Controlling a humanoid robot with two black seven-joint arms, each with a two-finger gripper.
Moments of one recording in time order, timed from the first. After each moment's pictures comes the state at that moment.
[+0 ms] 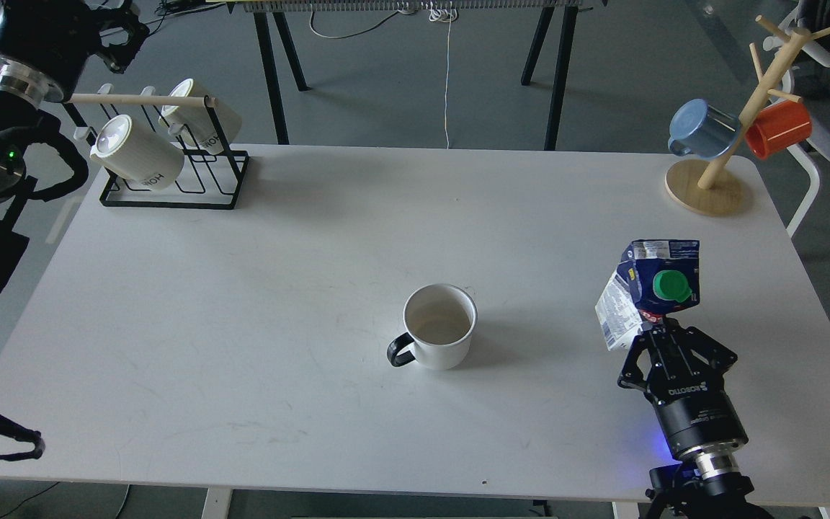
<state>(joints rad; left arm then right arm) -0.89 0.45 -1.02 -0.62 -0.16 -0.49 -0.06 -0.26 -0.26 1.04 1.49 0.30 0.49 0.31</state>
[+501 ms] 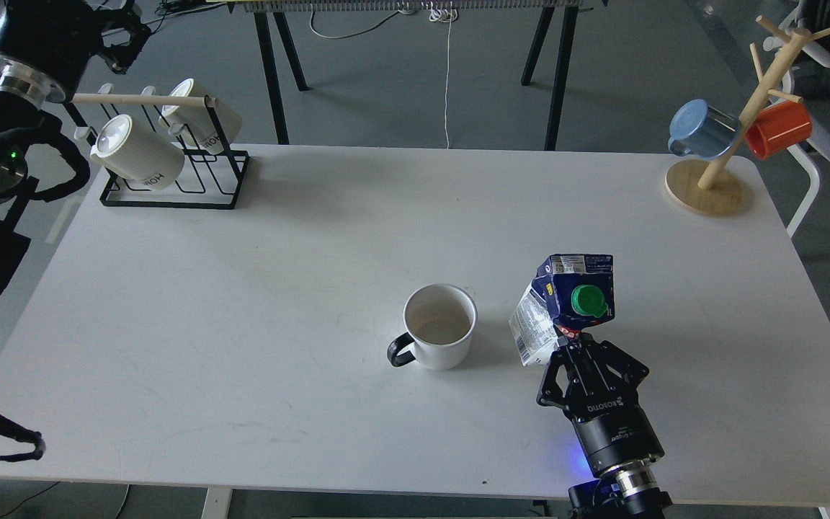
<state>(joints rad) -0.89 0.45 -1.01 -0.62 -0.16 -0.49 -0.06 -0.24 -0.10 0.92 1.49 0.27 0.49 0.31</state>
